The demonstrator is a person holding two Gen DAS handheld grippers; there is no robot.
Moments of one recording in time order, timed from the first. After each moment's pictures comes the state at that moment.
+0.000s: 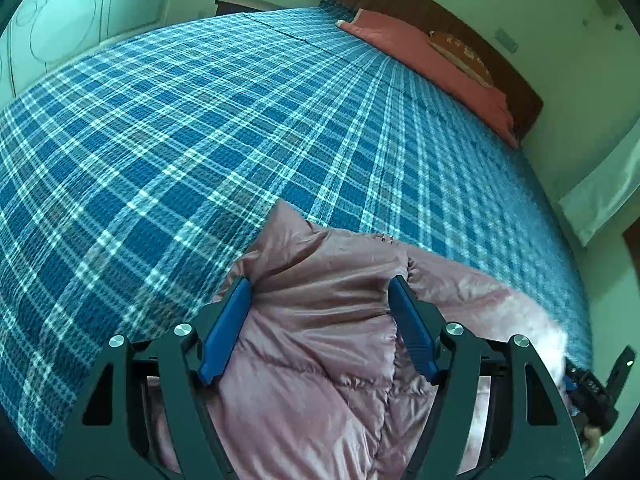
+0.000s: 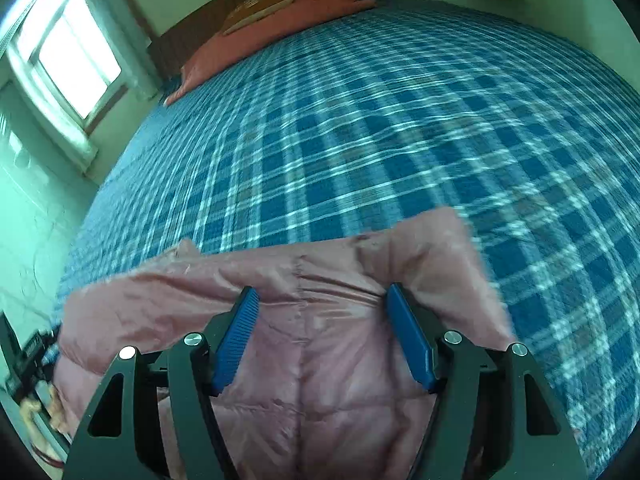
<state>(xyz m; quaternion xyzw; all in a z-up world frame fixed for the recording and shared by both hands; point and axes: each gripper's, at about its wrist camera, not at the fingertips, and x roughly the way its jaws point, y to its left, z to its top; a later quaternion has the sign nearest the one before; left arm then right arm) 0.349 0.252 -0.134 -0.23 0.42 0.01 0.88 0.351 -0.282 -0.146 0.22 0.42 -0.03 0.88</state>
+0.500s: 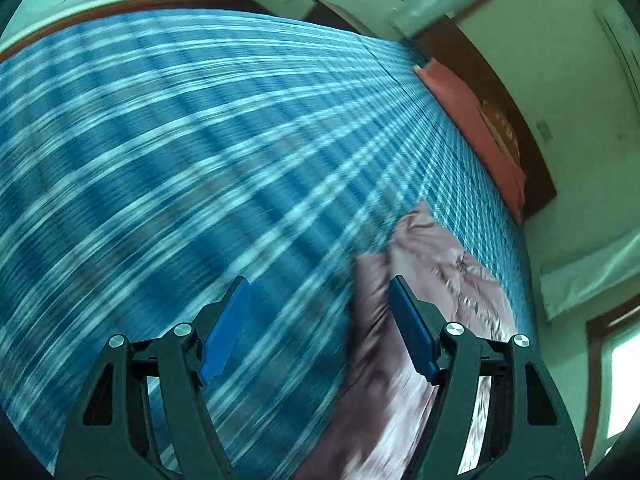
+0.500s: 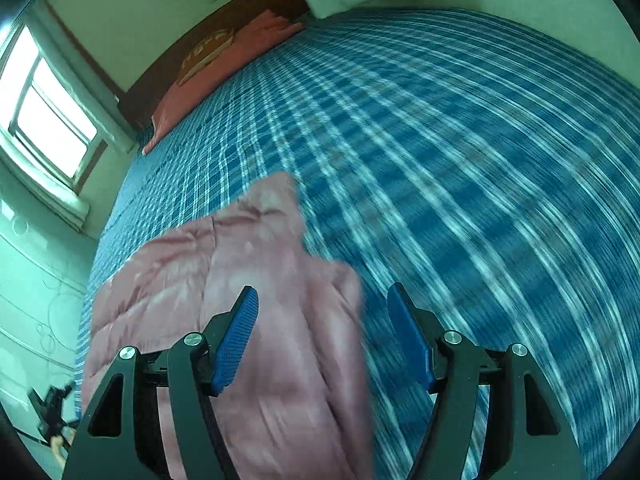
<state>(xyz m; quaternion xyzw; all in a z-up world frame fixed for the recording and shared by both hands) 0.196 0.358 -0.128 -0.39 0.39 0.08 0.83 0.186 -0.349 -0.135 0.30 0.39 -0.07 0.87</state>
